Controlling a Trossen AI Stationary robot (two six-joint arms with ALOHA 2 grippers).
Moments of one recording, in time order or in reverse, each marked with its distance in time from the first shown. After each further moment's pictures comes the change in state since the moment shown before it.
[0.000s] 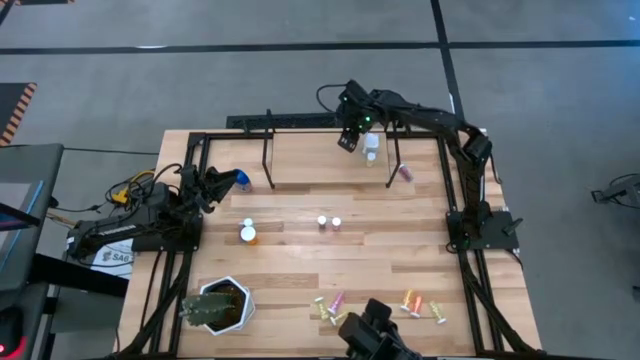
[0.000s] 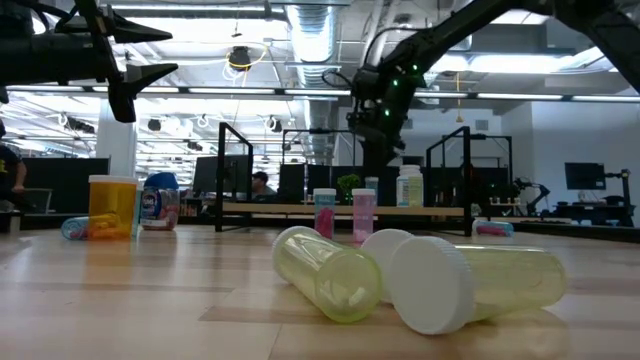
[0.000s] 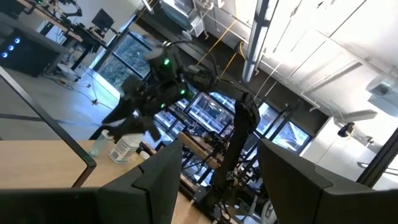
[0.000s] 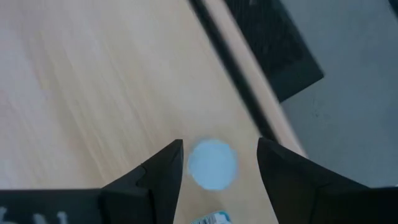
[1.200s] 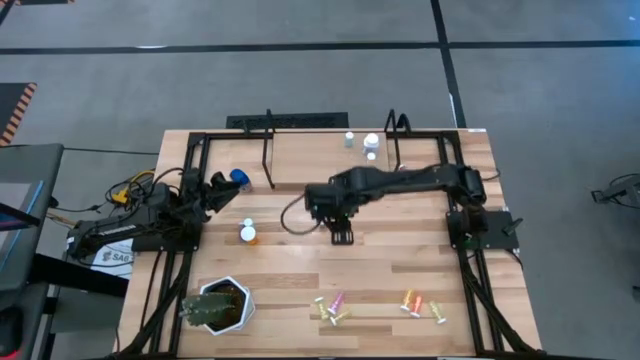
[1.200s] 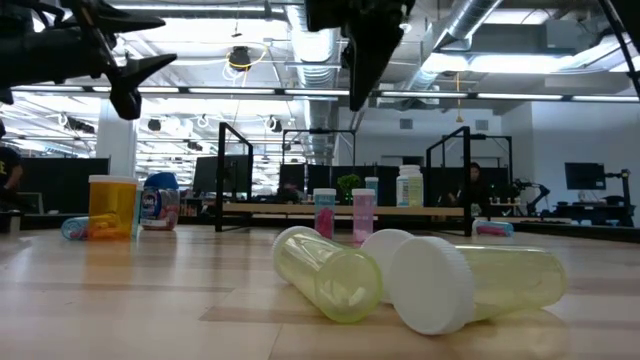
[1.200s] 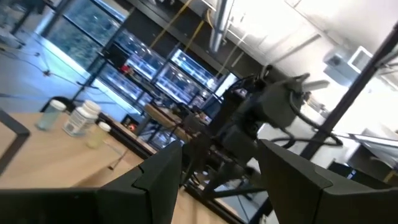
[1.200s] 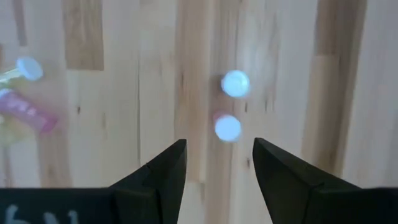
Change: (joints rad) left arm 0.000 0.000 0.000 -0.011 0.215 -0.035; right arm 0.739 -0.003 0.191 -0.452 0.059 0.222
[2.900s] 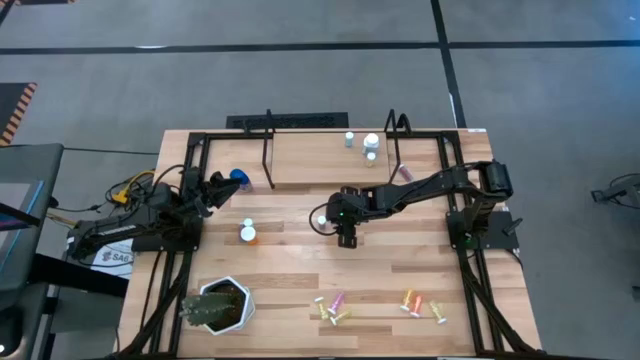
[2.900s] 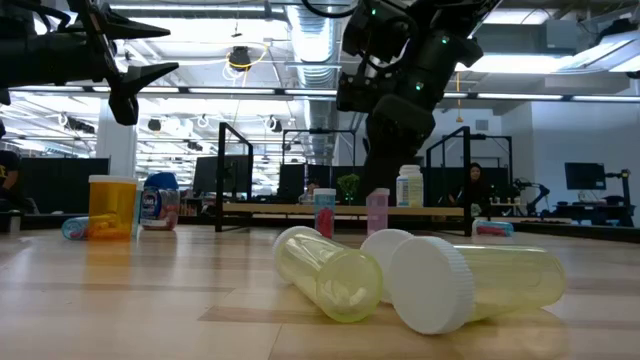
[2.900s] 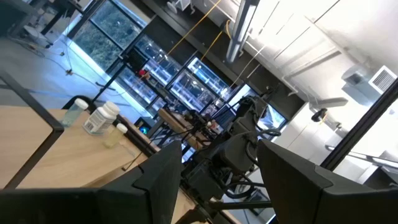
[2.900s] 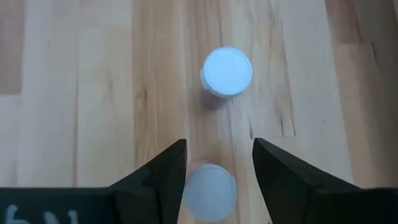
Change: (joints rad) left arm 0.000 -0.001 0.000 -0.024 -0.097 -0.054; right arm -0.060 -0.209 -0.775 0.857 0.018 0.036
